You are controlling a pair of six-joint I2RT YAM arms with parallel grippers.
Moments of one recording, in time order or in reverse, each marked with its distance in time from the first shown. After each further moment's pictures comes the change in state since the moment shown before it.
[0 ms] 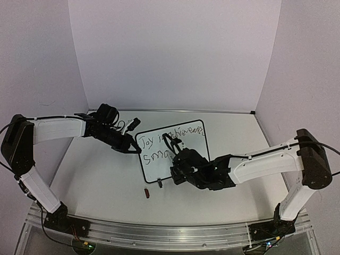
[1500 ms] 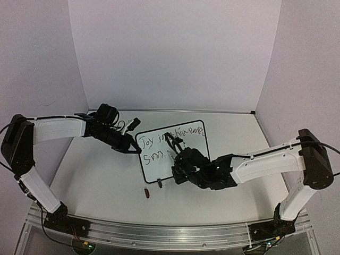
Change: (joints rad) left arm 0.000 0.000 0.000 0.000 0.004 0.000; right arm -0.006 -0.019 -0.017 0.000 -0.006 0.000
